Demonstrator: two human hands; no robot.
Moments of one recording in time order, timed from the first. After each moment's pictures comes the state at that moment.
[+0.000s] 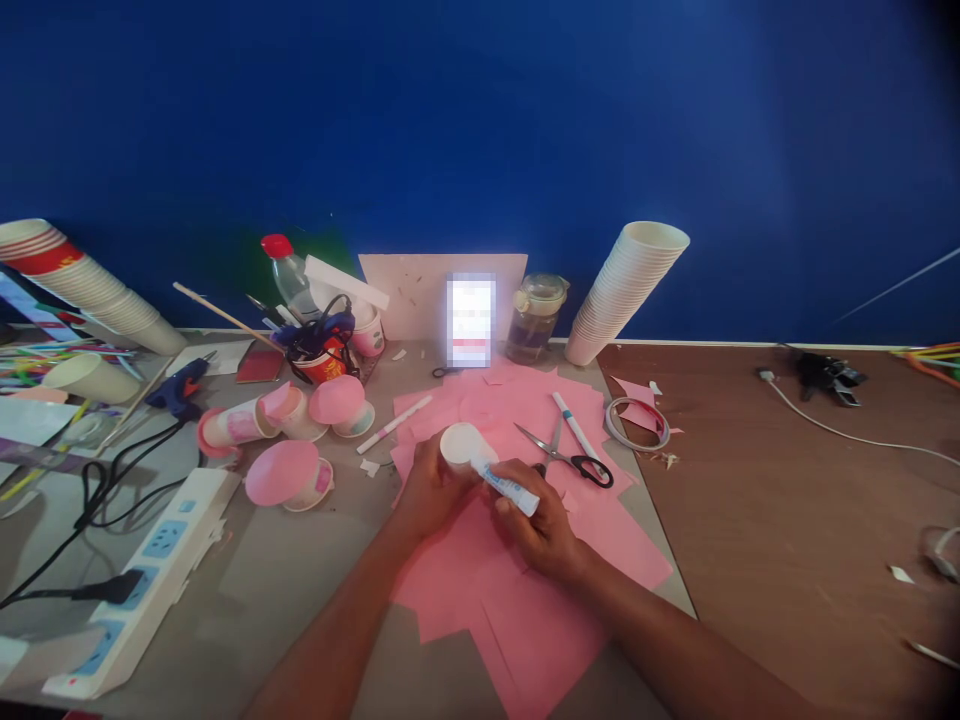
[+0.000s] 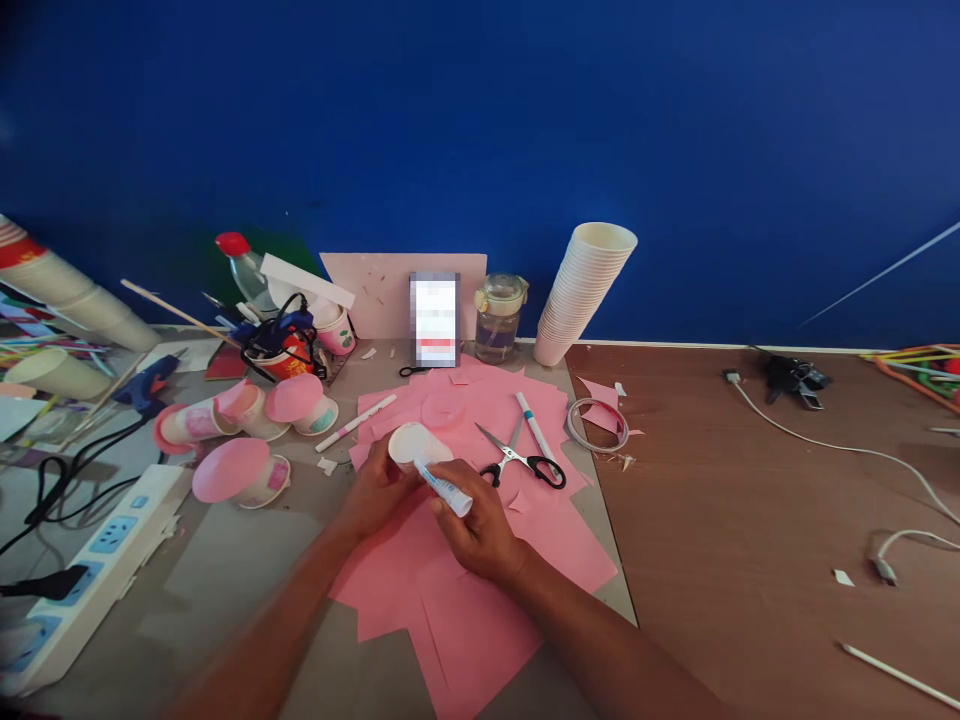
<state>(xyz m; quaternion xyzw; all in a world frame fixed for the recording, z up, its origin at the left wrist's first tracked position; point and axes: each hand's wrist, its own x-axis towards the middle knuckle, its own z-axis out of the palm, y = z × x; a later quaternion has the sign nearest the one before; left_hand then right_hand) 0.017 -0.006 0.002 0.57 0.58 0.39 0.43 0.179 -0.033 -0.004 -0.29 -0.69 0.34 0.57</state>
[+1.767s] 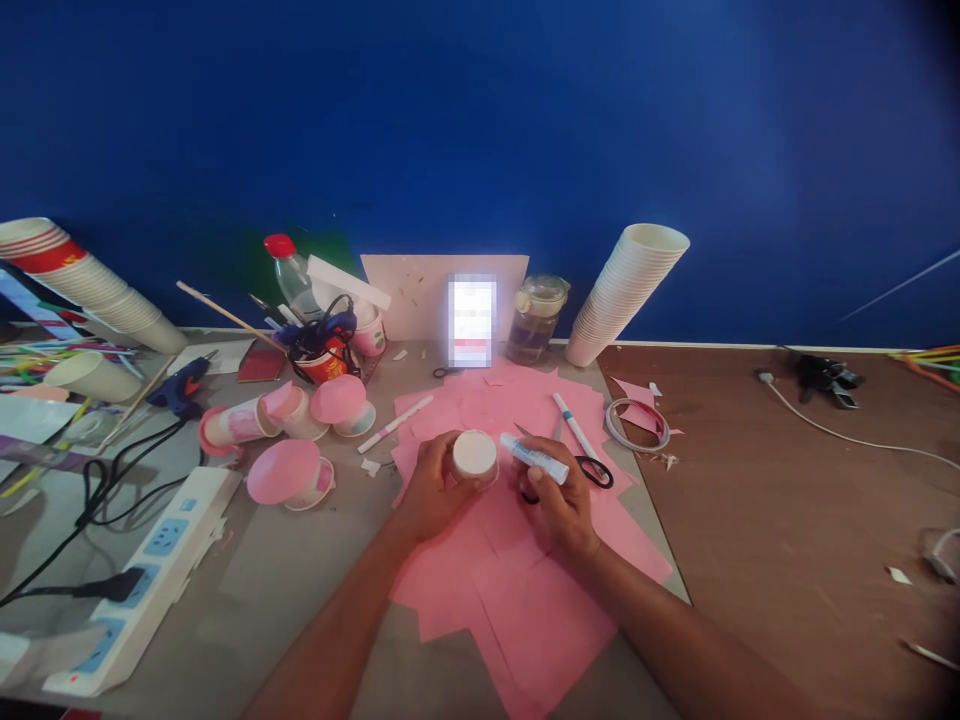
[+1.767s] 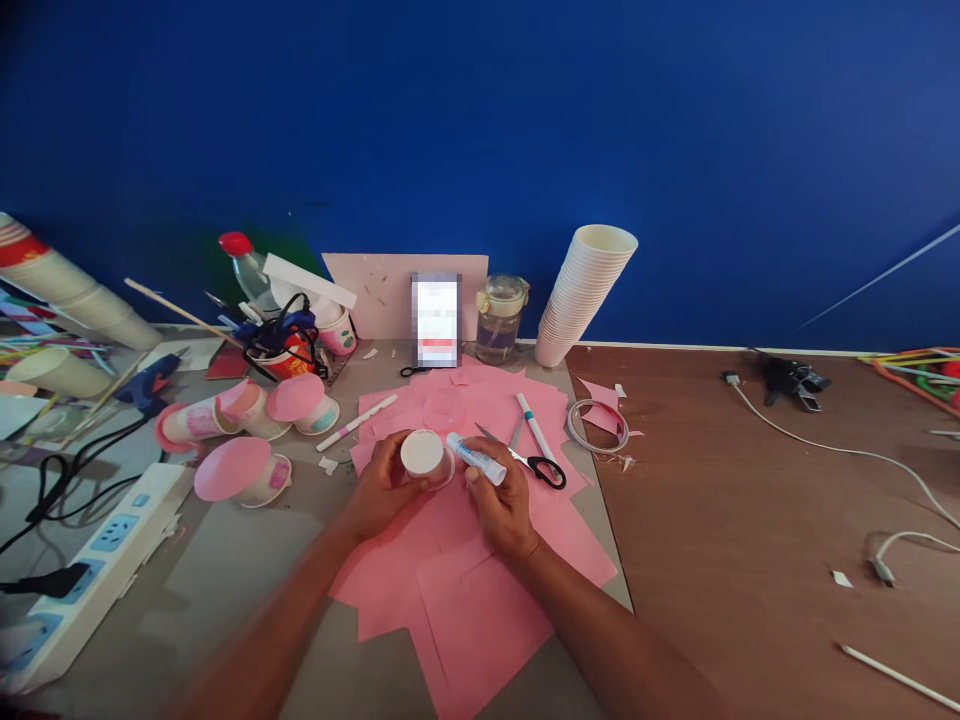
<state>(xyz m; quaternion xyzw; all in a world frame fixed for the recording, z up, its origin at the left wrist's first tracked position) 0.012 -0.007 -0.005 0.60 0.53 0.39 0.45 0.187 -0.026 -0.013 -0.40 -0.53 0.43 0.61</state>
